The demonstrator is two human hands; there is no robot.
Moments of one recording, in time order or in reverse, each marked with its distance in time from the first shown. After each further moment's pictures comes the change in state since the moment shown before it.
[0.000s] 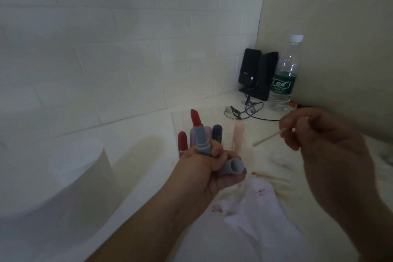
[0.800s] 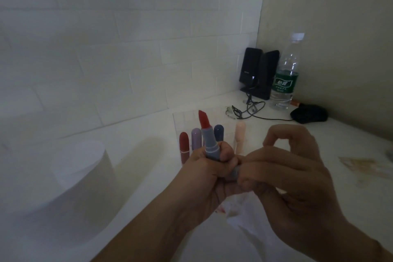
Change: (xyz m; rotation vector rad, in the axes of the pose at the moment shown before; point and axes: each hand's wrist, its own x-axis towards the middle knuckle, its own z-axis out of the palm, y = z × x) left_hand -0.007 0.001 0.003 0.013 -0.220 -0.001; right_hand -0.027 0.002 0.026 -0.770 -0.225 -0.628
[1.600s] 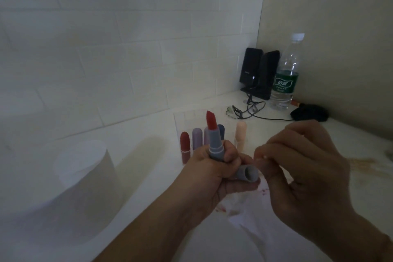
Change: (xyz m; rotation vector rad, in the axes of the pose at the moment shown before) left_hand 0.001 -0.001 0.000 0.083 0.040 0.005; right_hand -0.001 0.010 -0.002 -0.237 0.104 0.037
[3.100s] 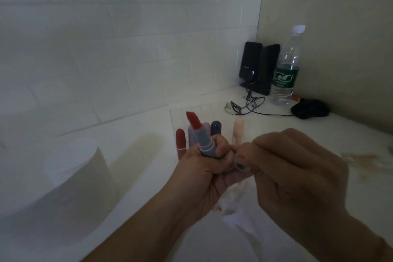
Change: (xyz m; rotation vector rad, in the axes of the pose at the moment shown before) left_hand 0.005 -0.007 -0.001 -0.186 -0.048 0.093; right_hand 0.003 -0.010 -0.002 -0.078 -0.030 -0.078
